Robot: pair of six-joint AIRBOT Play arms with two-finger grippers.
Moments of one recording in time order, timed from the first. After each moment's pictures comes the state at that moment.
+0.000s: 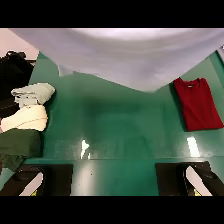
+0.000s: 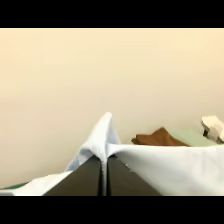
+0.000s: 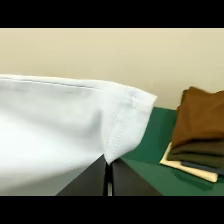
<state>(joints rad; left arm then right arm) 0.00 -0.79 2.04 1.12 -1.05 -1.43 -0.36 -0.80 1.72 -0.88 1.18 1.24</state>
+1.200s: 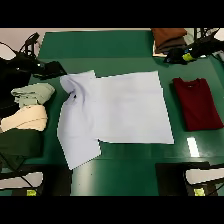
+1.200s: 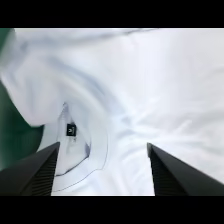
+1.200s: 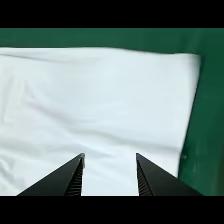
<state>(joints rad) 0.05 -1.39 1.45 1.10 -1.12 -1.46 -0.03 -1.55 1.80 -1.18 1.30 1.46</state>
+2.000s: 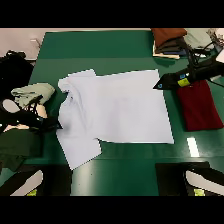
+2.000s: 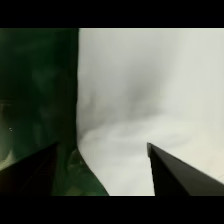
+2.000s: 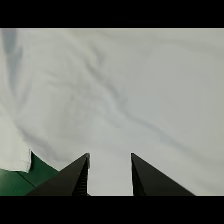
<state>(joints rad) 0.17 -1.00 0.65 1.20 -1.21 -1.45 0.02 -1.20 1.31 -0.95 1.41 1.35</state>
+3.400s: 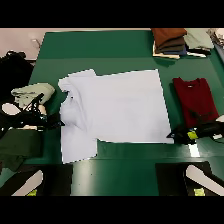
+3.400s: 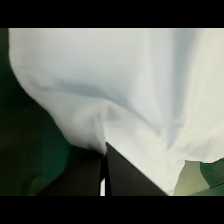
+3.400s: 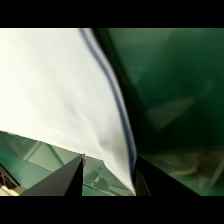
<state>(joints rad) 0.18 -0.97 0.60 0.97 -1.12 -1.38 -0.49 -1.12 0.49 -1.04 1.37 1.26</state>
